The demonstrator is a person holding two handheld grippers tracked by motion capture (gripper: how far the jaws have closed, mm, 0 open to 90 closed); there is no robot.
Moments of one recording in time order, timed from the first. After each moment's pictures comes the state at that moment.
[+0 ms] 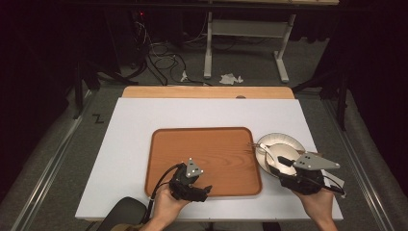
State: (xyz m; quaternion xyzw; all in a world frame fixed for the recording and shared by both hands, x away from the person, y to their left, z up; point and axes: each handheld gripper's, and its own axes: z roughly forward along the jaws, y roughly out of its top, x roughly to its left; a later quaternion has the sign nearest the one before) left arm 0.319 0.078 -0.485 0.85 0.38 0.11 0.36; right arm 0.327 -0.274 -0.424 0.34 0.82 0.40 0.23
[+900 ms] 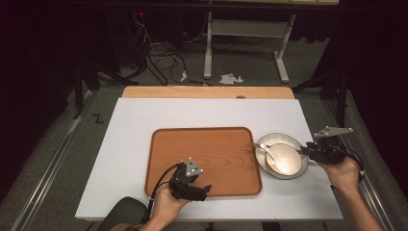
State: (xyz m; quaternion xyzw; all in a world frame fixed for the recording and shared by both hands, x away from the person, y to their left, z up) left arm 0.321 0.079 -0.486 0.85 0.38 0.11 0.35; right arm 0.419 -0.357 -0.431 0.44 0.84 0.24 0.22
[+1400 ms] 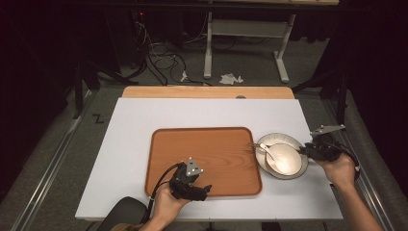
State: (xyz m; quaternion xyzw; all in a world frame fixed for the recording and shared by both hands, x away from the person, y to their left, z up) left arm 0.322 0.078 -0.487 0.85 0.38 0.11 0.35; right arm 0.439 -0.361 -0.448 0.45 0.84 0.22 0.20
